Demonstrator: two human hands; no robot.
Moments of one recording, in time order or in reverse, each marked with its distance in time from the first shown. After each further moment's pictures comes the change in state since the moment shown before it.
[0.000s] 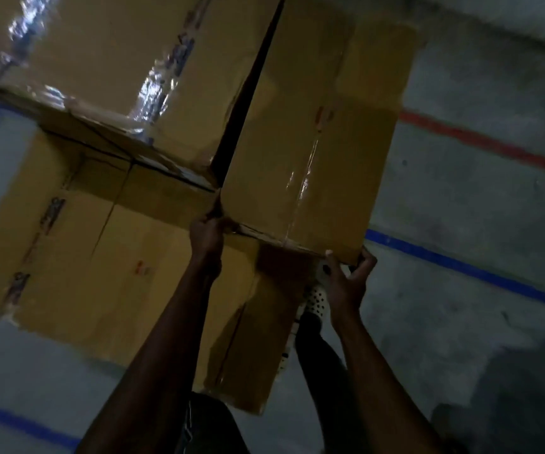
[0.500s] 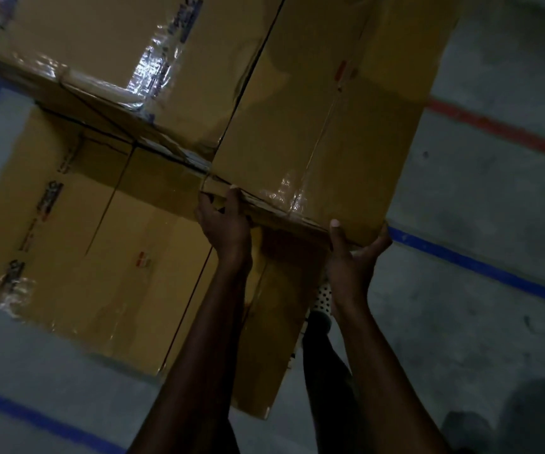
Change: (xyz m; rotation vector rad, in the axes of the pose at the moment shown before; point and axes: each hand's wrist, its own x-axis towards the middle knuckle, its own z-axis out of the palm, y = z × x) left_hand 0.020 -0.032 0.030 -0.005 0.350 0.069; right_hand 0.010 -0.014 0.042 0.055 0.009 -0.077
